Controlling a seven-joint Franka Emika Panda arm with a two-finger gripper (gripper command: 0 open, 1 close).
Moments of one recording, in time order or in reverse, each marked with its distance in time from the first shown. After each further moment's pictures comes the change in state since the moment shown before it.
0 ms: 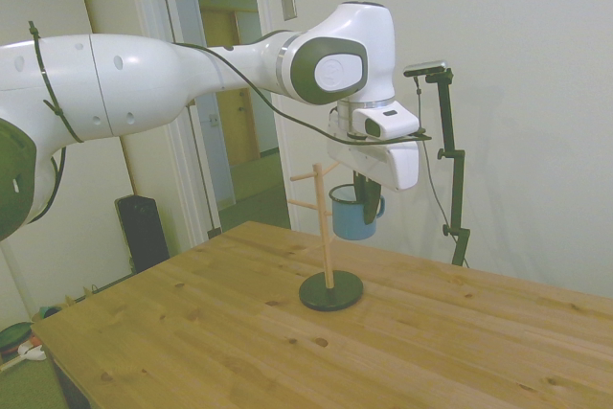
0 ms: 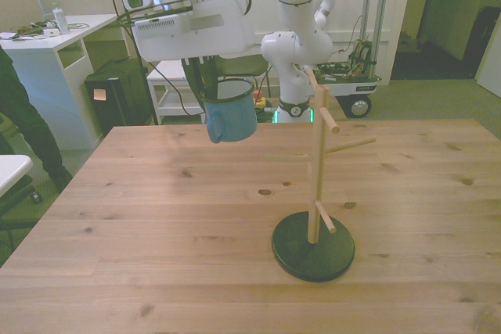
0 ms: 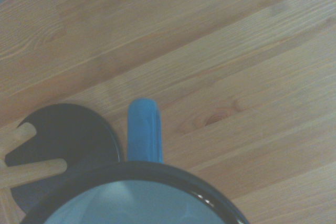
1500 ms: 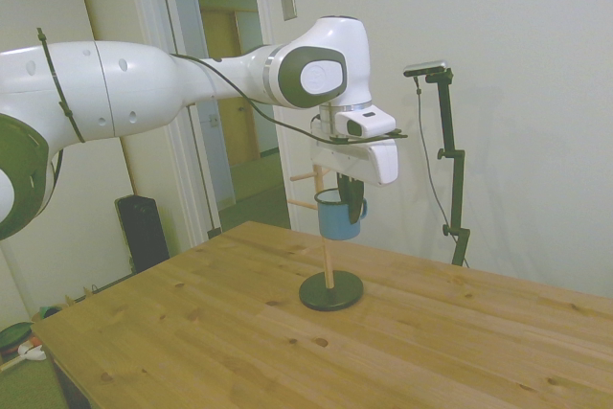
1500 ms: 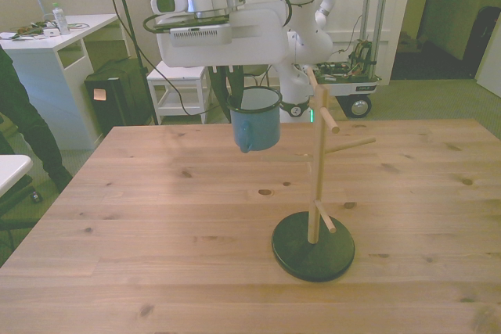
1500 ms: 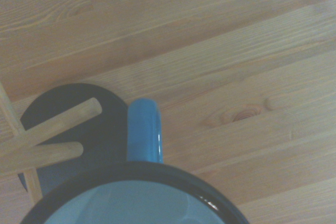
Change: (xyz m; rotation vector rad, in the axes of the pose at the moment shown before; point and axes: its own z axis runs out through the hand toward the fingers) arm -0.034 -0.032 0.014 -0.059 0.037 -0.088
